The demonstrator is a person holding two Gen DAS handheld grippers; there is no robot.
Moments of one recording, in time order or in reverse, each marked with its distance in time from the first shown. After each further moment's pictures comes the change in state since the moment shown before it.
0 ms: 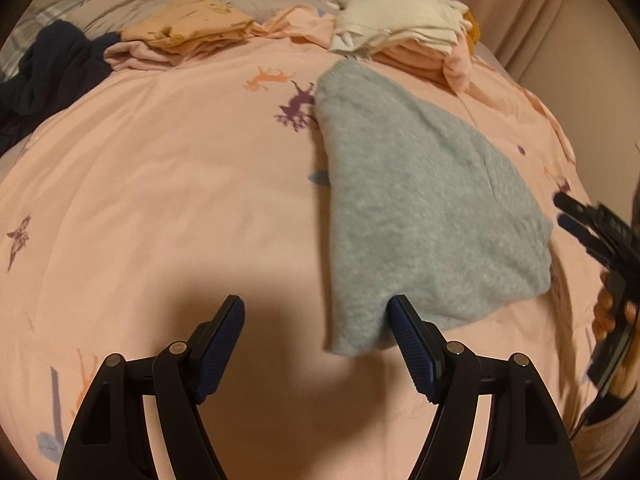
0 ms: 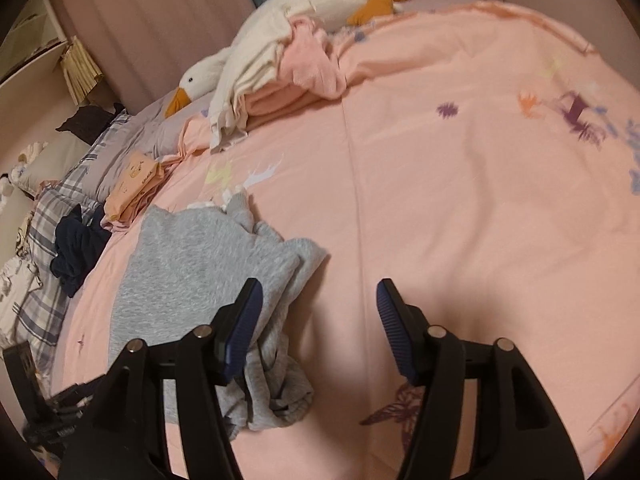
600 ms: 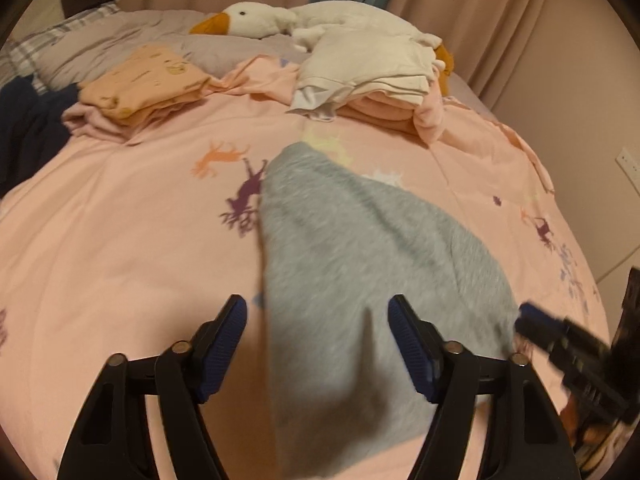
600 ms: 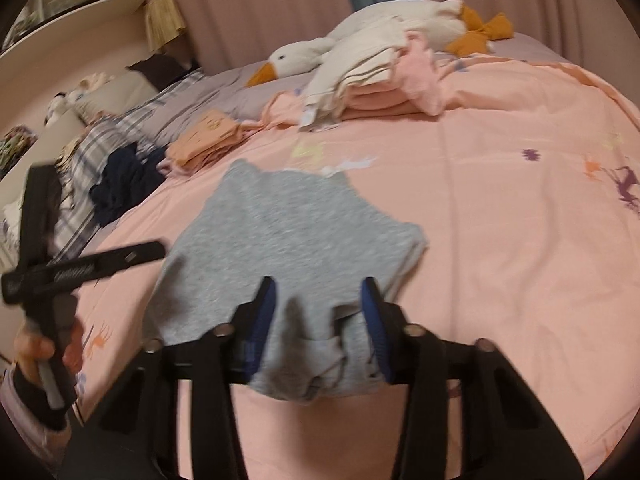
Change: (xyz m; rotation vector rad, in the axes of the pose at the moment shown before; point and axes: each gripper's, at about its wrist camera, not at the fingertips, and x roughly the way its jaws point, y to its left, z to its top) left arm 0.014 -0.031 0.072 0.052 -0.123 -0.090; right arm -0.008 0.062 -0.032 -0.266 0.000 0.152
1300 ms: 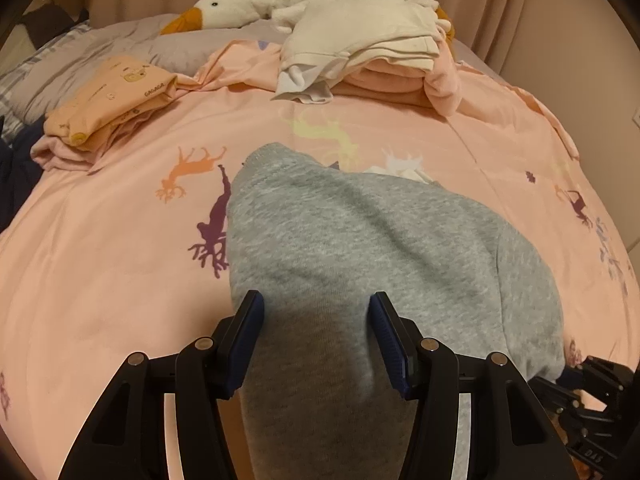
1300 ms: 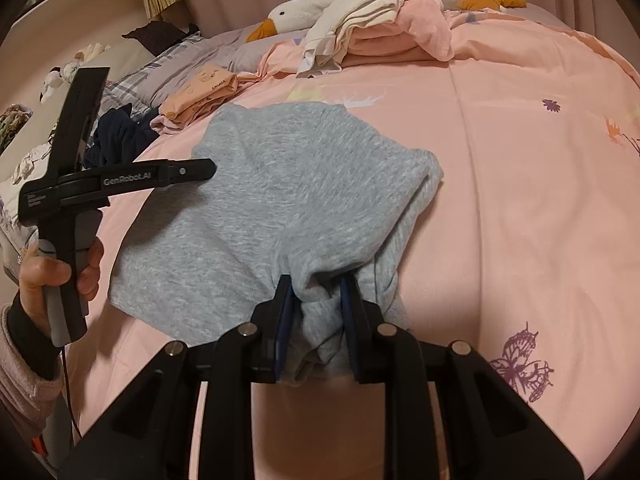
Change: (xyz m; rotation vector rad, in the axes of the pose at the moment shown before) left arm 0.057 -0.011 0.019 0.111 0.056 0.087; right arm 0.034 -0.008 -0.026 -0.001 0.128 -0.002
